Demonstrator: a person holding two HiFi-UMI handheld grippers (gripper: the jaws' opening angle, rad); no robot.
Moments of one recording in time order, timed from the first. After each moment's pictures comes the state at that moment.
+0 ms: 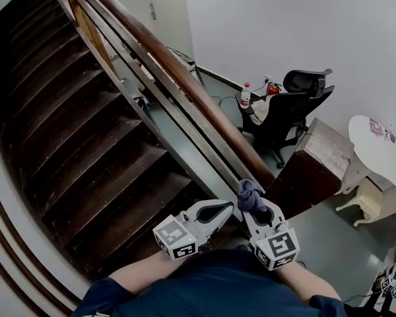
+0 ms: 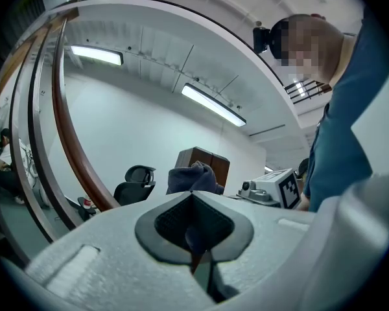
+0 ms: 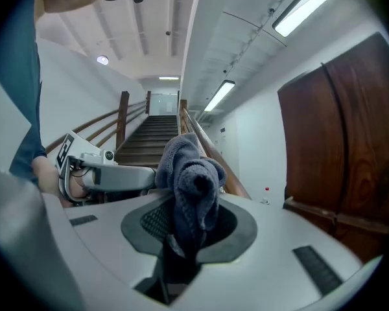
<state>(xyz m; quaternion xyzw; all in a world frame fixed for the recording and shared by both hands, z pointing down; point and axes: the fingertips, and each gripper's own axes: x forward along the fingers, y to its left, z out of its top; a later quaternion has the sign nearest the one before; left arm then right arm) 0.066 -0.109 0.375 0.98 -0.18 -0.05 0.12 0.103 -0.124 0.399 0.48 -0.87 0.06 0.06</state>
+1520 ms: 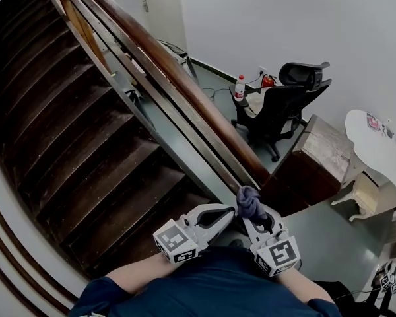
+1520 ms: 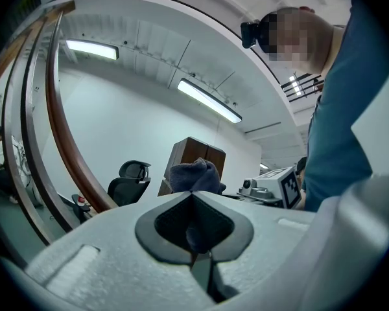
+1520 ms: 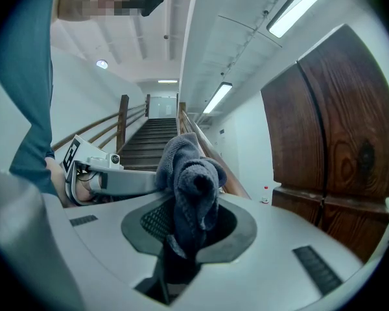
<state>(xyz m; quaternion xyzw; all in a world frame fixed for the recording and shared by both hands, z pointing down) 0.089 -0.103 0.394 0.98 -0.15 -0.03 0.11 0.121 -0.113 0.415 0.49 -0.87 0.06 0.04</state>
